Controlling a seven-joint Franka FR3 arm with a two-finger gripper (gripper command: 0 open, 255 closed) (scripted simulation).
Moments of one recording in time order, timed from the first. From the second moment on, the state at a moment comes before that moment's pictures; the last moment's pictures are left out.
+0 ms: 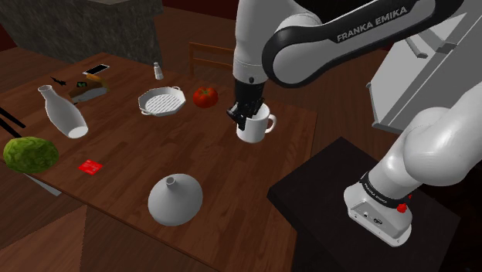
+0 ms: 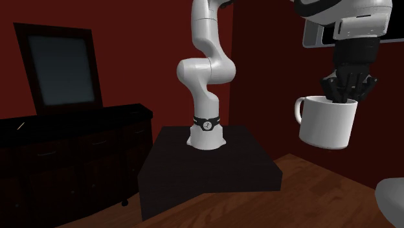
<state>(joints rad) 0.25 -0.19 0.42 -2.33 0.08 2.17 0.50</state>
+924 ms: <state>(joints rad) 0.25 -0.08 0.44 -2.41 0.03 2.35 0.56</state>
